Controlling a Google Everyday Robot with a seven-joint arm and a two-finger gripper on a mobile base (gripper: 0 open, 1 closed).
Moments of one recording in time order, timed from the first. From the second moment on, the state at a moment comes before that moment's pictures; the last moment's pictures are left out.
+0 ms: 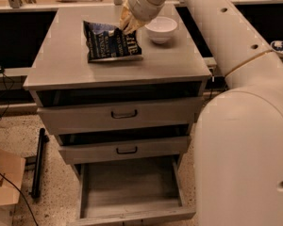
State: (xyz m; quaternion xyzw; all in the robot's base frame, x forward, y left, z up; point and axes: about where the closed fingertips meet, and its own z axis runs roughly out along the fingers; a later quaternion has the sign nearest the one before) arm 0.752 0.035 0.932 -0.89 0.32 -0.09 0.32
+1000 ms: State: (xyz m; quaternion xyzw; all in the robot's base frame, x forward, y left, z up) arm 0.754 0.035 0.922 -0.89 0.33 -0.08 0.32
